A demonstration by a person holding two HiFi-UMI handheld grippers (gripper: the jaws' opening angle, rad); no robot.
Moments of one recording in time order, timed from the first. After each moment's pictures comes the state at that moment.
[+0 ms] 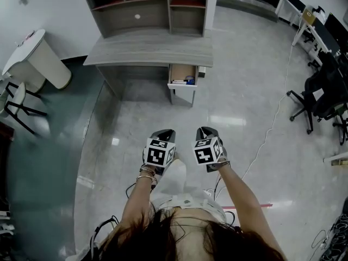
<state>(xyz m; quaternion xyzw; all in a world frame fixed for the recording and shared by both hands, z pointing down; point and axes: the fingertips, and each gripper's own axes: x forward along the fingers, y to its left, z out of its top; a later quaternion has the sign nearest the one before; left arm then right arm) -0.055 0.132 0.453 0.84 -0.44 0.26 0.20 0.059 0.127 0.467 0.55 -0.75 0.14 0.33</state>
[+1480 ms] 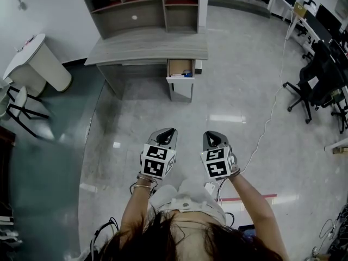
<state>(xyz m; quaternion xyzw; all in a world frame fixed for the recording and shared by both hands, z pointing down) -0.054 0.224 0.374 0.87 -0.42 0.22 0.12 0.063 0.241 0.409 0.56 -0.77 0.12 0.28</state>
